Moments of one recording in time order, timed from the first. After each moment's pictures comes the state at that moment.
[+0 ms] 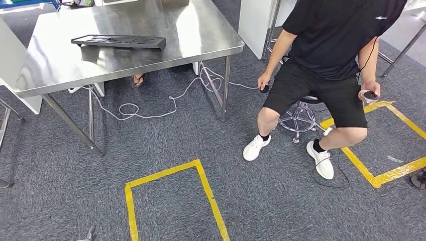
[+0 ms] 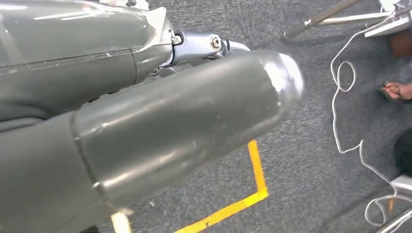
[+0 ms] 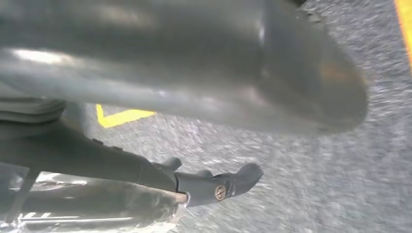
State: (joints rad) left arm 0.13 -0.15 0.31 -0.78 -0.03 0.20 -0.70; right arm -0.06 0.05 0.13 -0.18 0.11 -0.34 -0.04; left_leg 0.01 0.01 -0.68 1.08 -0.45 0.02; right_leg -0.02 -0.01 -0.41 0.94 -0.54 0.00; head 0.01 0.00
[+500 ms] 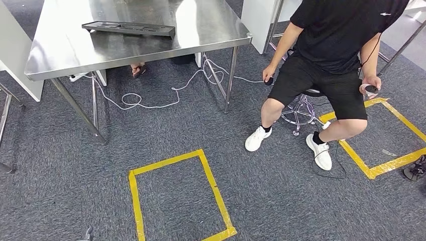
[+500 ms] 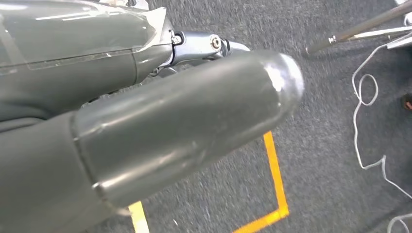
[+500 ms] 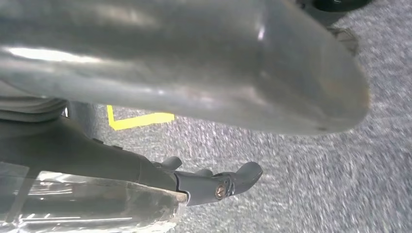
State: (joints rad) left arm 0.12 -0.15 0.31 -0.77 -0.04 0.23 -0.70; right arm -0.07 0.06 0.15 -0.18 0.14 -0.33 -0.03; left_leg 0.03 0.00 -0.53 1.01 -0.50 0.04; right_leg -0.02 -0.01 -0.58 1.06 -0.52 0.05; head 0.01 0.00
